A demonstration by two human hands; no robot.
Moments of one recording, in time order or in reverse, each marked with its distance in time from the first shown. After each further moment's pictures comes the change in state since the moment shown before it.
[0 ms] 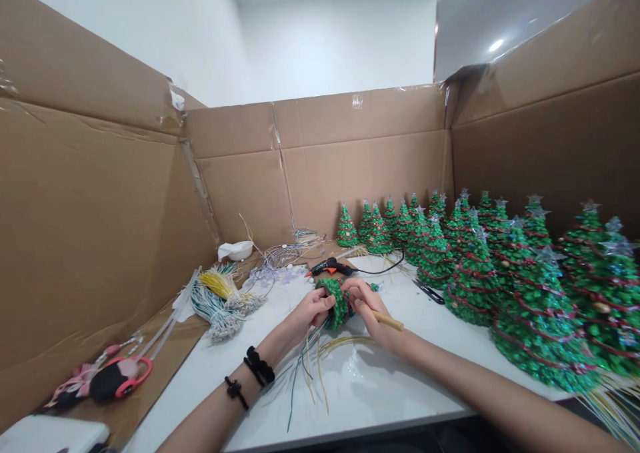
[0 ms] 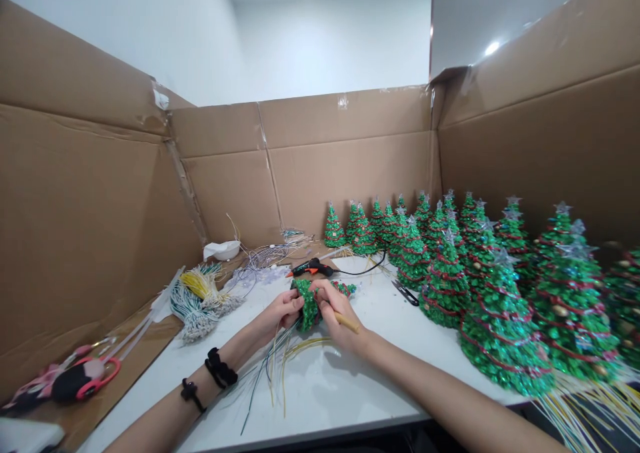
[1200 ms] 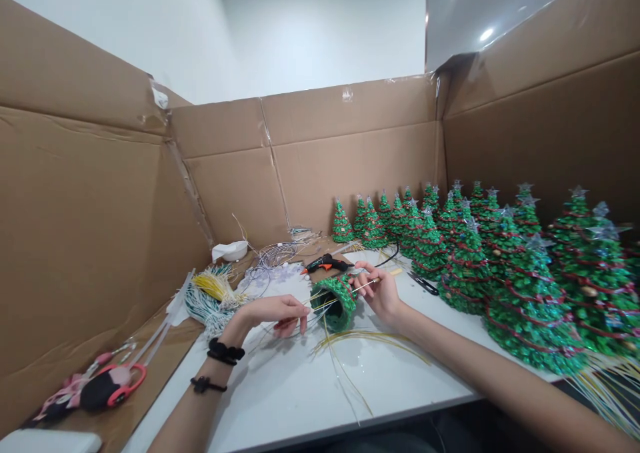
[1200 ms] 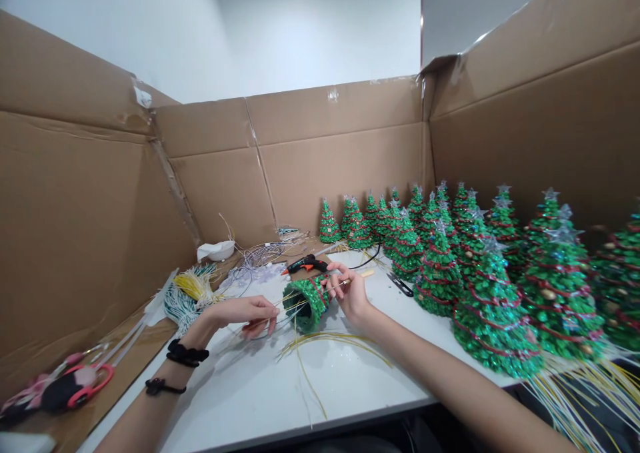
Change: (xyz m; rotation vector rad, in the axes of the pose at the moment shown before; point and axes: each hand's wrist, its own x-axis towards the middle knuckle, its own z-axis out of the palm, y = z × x) left_hand -0.020 0.051 -0.048 0.590 -0.446 -0.382; right_hand 0.021 0.018 -0.018 0.974 0.379 0.437
